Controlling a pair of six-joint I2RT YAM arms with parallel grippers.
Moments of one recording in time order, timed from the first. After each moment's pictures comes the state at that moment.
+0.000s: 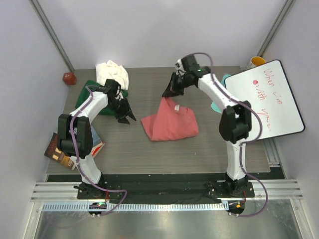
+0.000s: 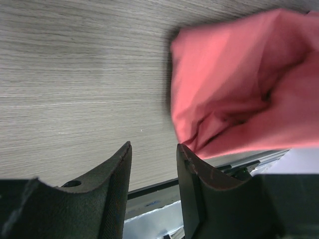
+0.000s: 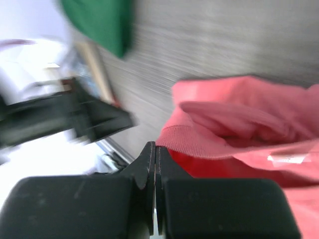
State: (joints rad) left arm -0.17 1.80 1.37 -0.87 0.38 -0.58; right arm 0.40 2.13 1.97 -0.77 -0.57 0.65
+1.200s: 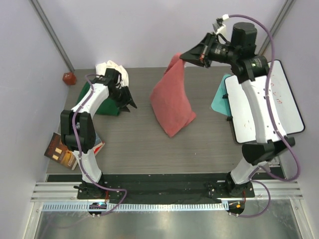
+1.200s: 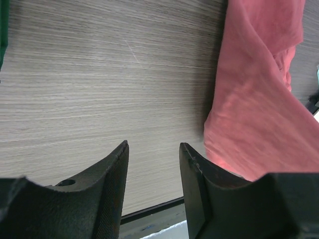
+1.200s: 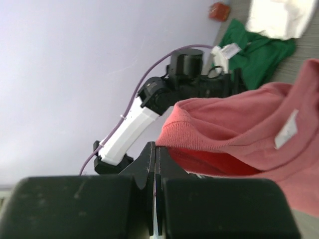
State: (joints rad) left arm -0.17 1.89 1.59 -0.86 0.33 -0.58; right arm 0.26 1.74 2.22 -0.68 -0.78 0.92
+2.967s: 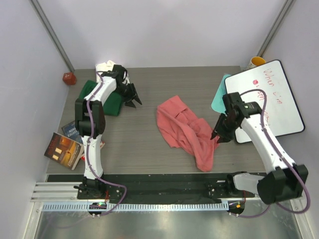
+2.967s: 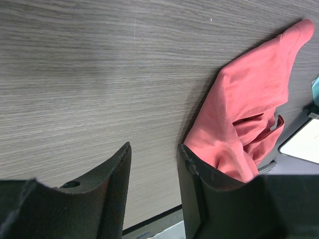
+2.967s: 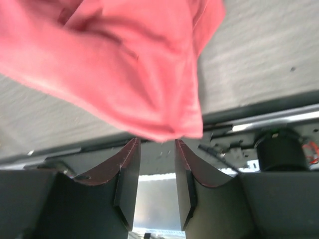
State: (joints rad) left arm -0.17 2.23 1.92 -0.95 0.42 -0.55; right arm 0.18 1.19 1.13 -1.27 -0.11 0.69
